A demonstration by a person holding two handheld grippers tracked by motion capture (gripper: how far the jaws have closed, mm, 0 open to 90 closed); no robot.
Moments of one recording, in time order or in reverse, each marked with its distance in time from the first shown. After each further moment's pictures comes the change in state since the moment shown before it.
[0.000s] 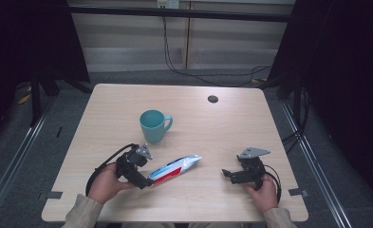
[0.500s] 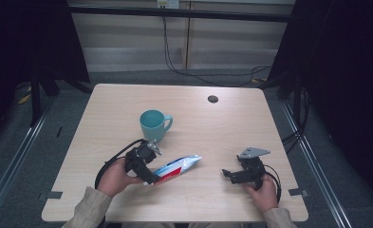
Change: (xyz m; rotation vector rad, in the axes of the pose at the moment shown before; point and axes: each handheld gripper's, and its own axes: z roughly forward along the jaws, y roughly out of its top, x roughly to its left) left arm 0.001 0.027 0.009 0.055 -0.003 0.012; right arm 0.000 0.000 0.000 -0.002 0.000 -0.003
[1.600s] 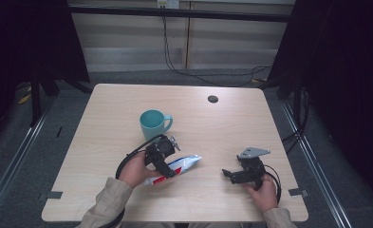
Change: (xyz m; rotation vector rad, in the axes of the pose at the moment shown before) left arm -0.005 0.049 0.028 0.048 -0.008 0.019; right arm 0.000 0.000 0.000 0.000 0.000 0.000
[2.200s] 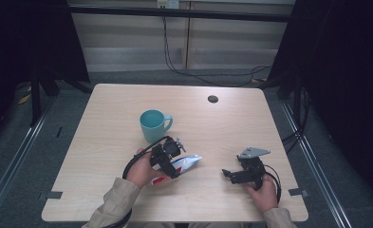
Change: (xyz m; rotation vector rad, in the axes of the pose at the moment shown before) left arm -0.005 0.011 0.014 0.032 0.013 -0.010; right arm 0.000 0.000 0.000 0.000 0.000 0.000
